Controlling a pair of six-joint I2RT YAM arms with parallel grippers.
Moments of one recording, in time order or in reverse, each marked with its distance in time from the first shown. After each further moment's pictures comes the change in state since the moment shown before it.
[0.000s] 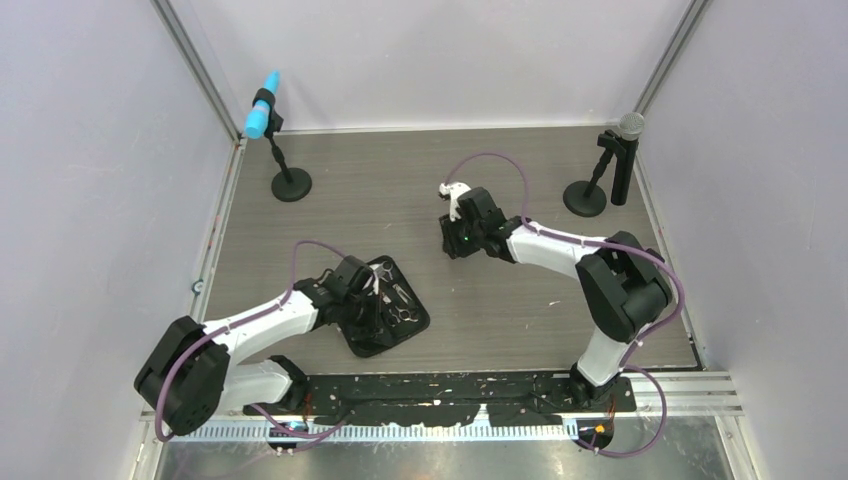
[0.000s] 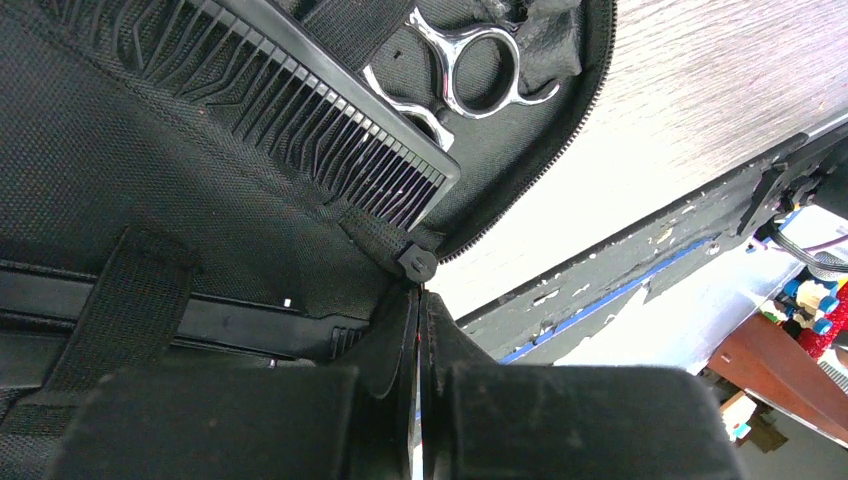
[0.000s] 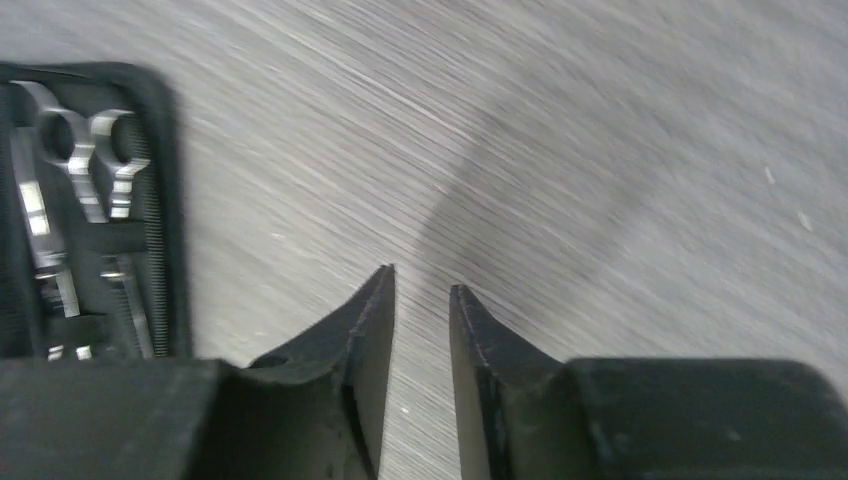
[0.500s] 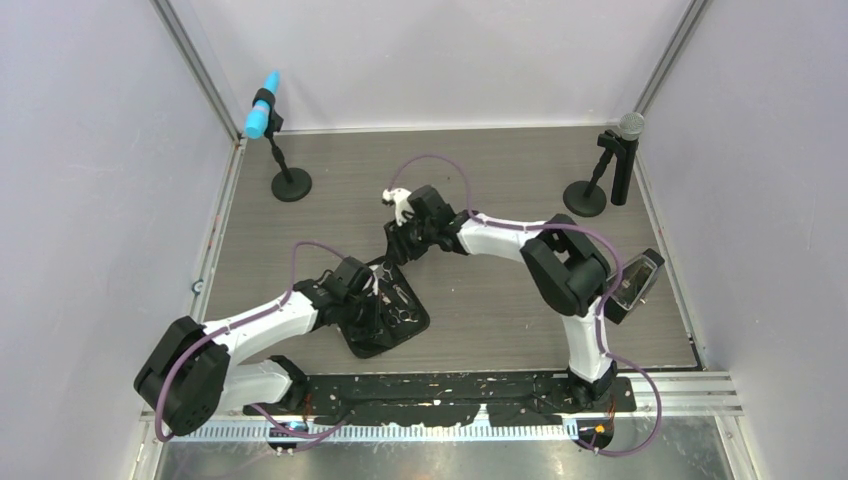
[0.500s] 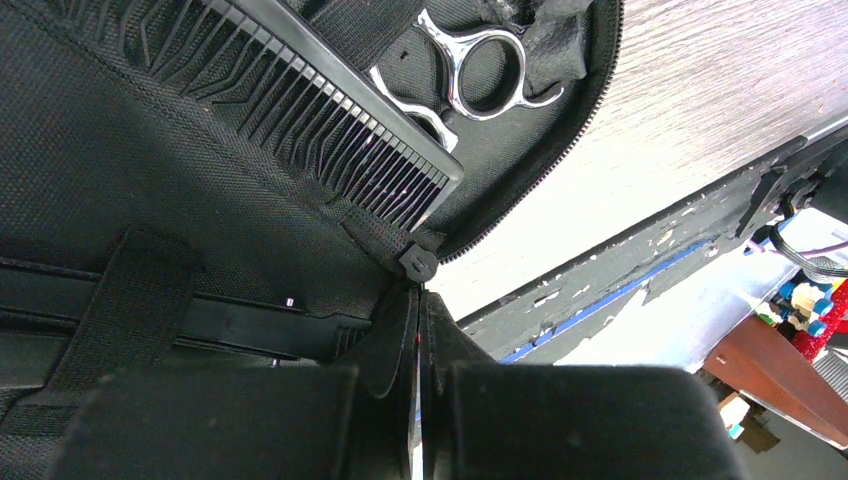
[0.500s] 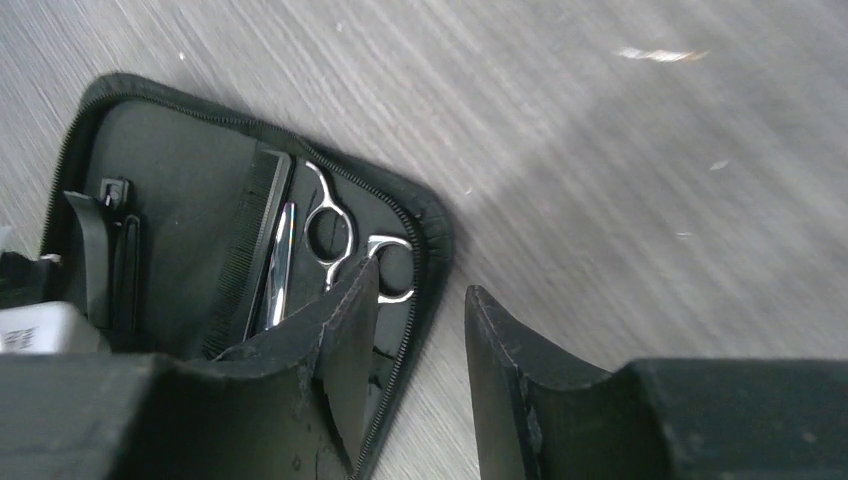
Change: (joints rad) left arm -0.003 -0.002 -0.010 0.003 0.000 -0.011; right arm 0.132 0.274 0.333 0.049 -0.312 -0.036
